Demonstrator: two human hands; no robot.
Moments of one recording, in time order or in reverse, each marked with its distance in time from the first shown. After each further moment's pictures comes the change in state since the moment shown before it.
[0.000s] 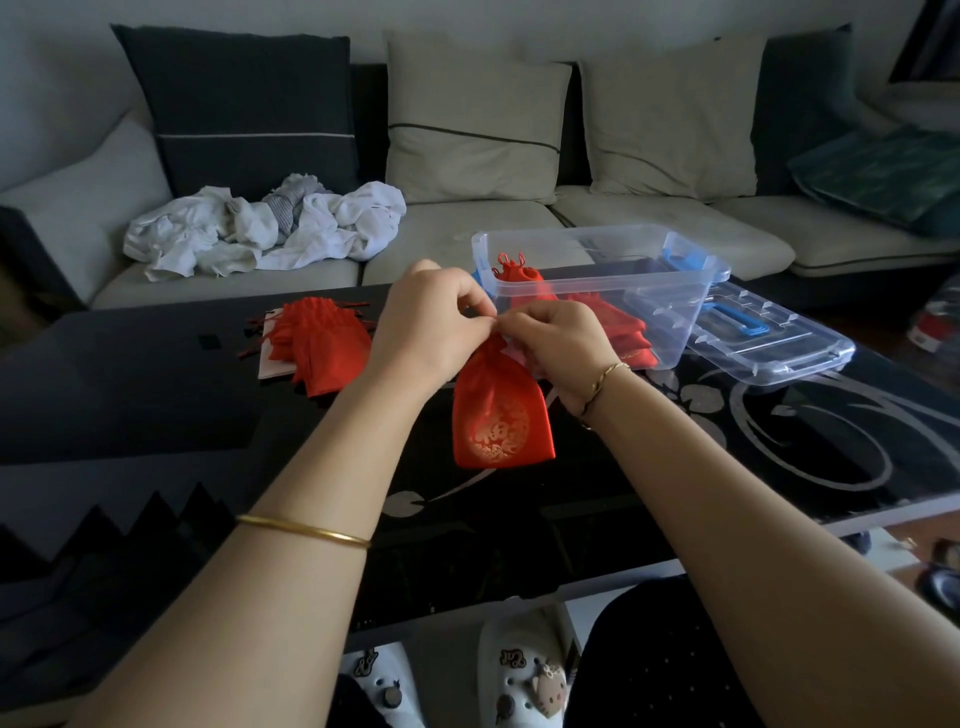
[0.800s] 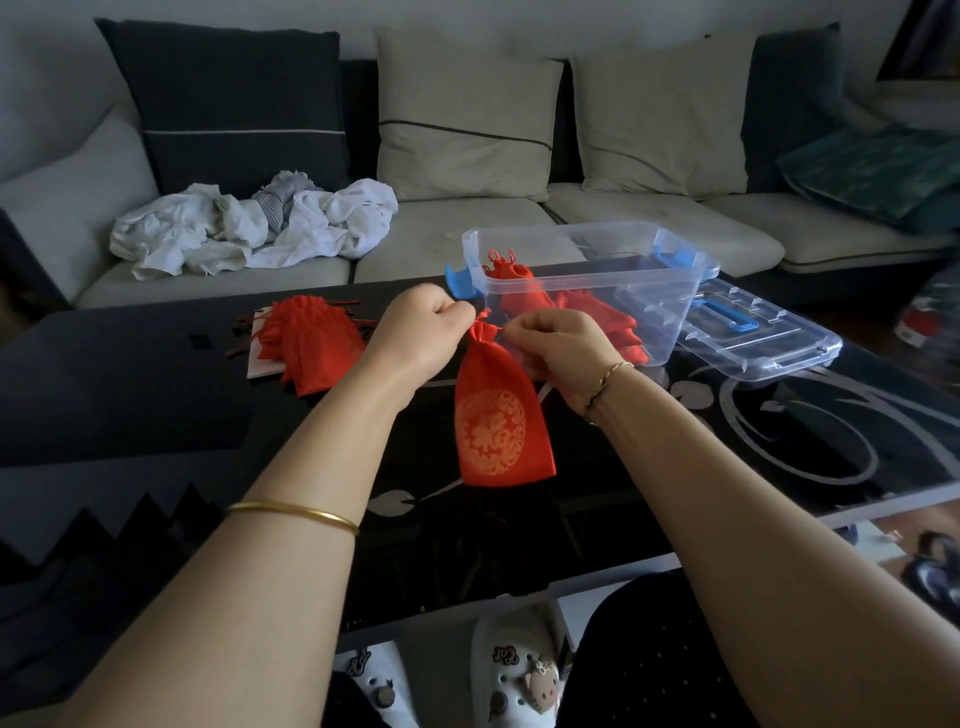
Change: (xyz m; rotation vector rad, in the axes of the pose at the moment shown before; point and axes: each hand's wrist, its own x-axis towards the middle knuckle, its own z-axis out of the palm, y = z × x) left_hand 0.002 -0.008 0.011 -0.270 -0.127 -0.256; right_hand 0.011 0.024 -0.013 0.097 -0.063 0.089
